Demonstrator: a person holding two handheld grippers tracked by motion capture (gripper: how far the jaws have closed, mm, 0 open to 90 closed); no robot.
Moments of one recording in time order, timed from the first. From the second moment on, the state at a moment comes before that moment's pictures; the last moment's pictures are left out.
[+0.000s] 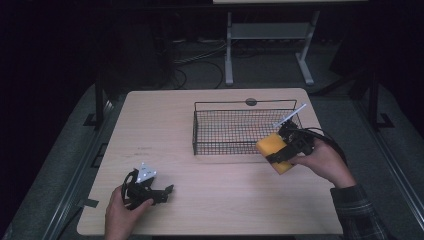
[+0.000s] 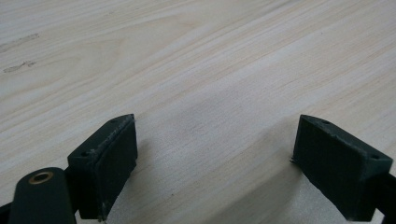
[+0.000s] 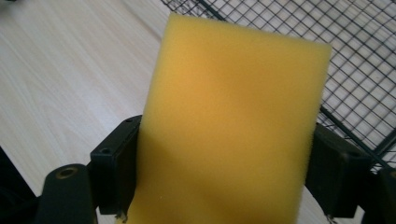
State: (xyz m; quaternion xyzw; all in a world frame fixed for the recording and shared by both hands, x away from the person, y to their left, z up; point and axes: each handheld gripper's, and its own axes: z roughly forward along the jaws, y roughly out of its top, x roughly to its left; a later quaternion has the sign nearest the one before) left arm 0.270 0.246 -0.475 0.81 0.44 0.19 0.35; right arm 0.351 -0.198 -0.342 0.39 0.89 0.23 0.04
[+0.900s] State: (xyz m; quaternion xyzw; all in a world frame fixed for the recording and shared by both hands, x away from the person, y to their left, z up) left arm 0.270 0.246 -0.475 0.81 0.44 0.19 0.34; right arm 0.406 -0.225 -0.326 0.43 0.87 0.22 0.06
